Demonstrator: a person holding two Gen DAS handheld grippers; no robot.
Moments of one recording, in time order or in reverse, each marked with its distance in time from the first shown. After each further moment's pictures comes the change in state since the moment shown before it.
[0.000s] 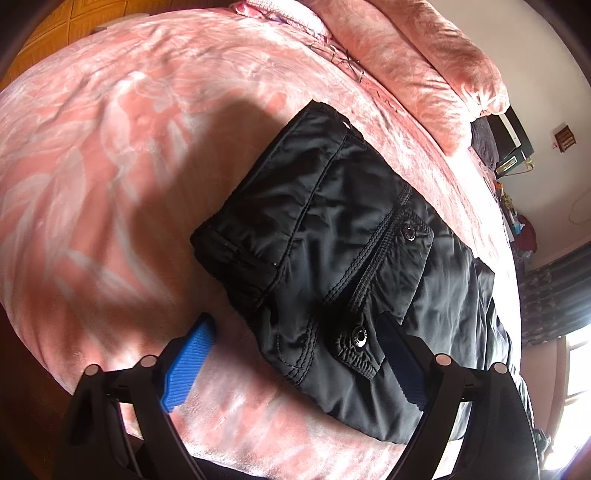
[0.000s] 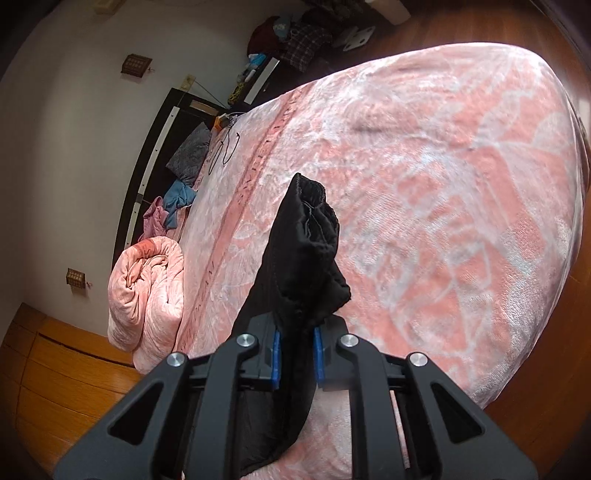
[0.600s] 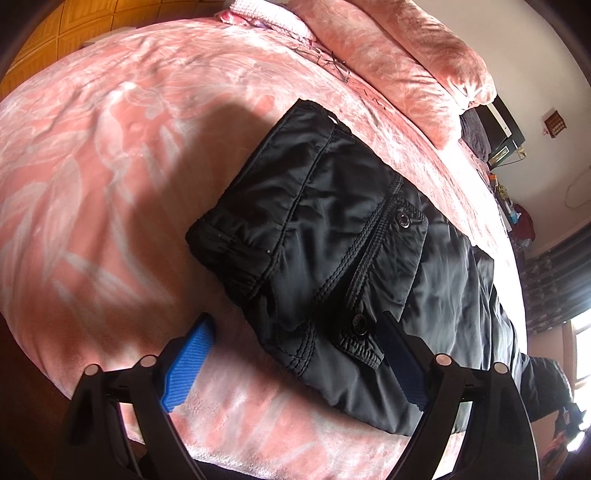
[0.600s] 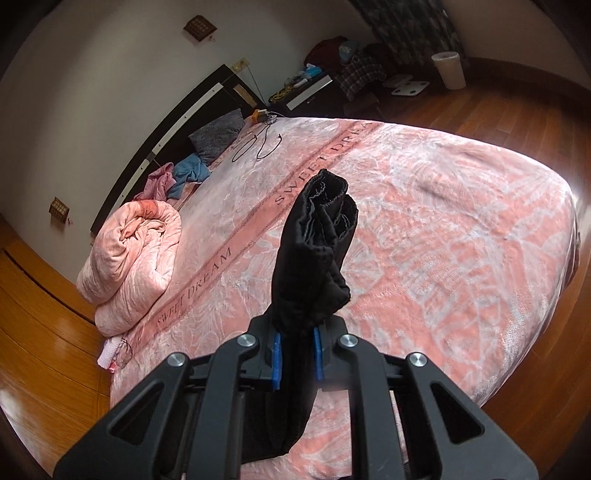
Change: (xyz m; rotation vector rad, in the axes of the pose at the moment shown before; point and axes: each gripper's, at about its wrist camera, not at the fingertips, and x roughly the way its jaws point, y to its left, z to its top) left arm -0.001 -0.003 -0.009 0.068 -0.023 0.003; right arm -0.029 0.121 -0.027 -0.344 -0.062 -0.115
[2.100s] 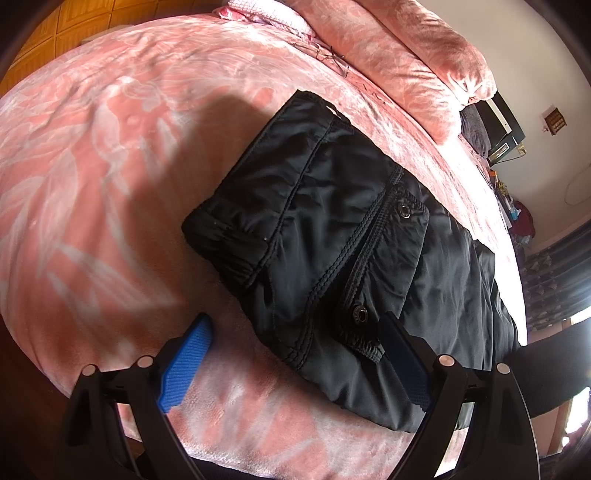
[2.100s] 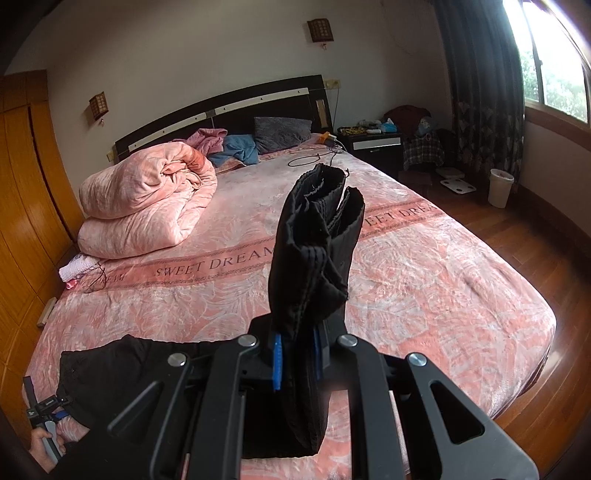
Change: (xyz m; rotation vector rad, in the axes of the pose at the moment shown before) left arm 0.004 -0.001 -0.002 0.004 0.018 -0.001; right arm -0.019 0.173 -0.052 -0.491 -0.099 -0.070
